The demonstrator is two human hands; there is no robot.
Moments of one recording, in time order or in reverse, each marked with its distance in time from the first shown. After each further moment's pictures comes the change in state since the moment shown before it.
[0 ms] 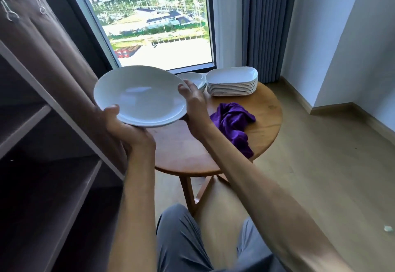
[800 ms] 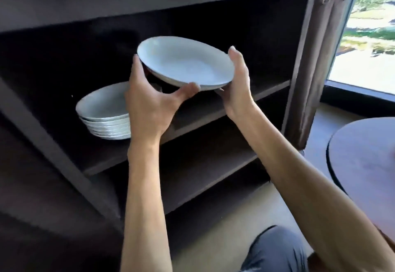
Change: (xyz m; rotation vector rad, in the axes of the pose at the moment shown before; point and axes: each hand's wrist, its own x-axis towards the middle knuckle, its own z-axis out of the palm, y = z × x) left_hand -0.021 0.358 -0.183 1.374 0.391 0.685; right_hand -0.147 0.048 0.366 0.132 -0.841 0.232
